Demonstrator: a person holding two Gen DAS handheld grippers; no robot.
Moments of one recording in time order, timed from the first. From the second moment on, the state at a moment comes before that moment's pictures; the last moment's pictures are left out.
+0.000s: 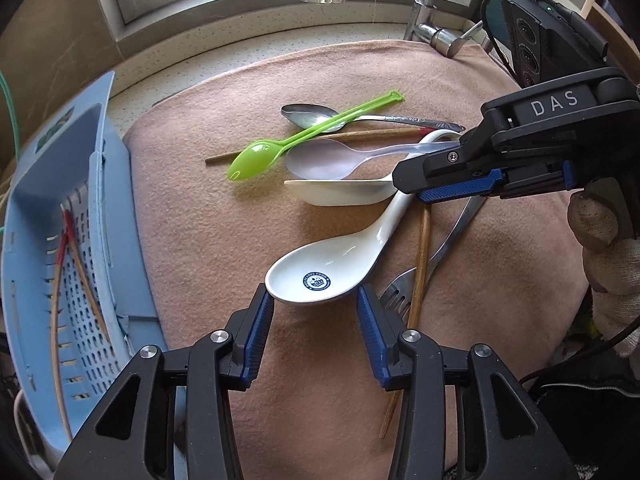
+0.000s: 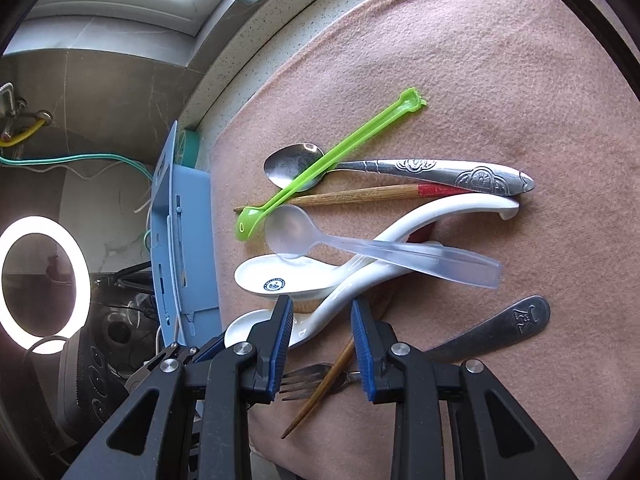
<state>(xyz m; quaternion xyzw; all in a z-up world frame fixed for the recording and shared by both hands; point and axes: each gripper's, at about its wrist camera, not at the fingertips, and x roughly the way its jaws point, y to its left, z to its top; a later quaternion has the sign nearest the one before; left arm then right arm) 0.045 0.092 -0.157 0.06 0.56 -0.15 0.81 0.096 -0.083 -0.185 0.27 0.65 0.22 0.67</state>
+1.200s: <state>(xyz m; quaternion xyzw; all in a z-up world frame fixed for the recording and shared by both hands) 0.040 0.080 -0.160 0.03 0.56 -0.18 0.81 0.098 -0.103 -0.187 0.27 0.63 0.22 0.69</state>
